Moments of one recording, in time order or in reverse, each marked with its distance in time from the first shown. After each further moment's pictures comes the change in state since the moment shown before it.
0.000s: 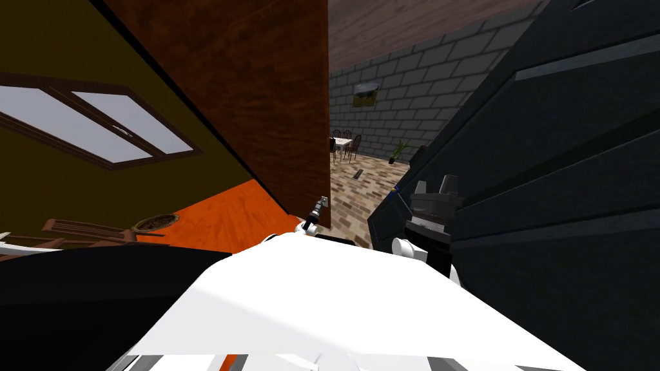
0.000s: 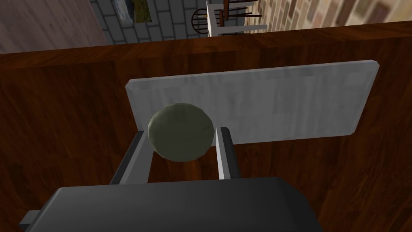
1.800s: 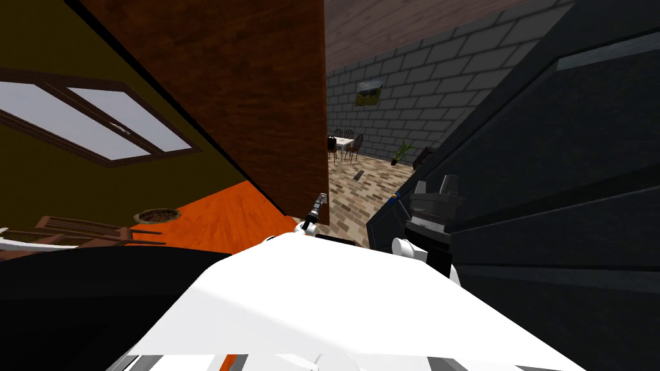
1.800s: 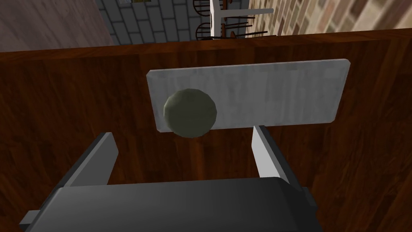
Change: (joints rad) arm 0.025 0.000 0.033 -0.050 0.020 0.010 -0.019
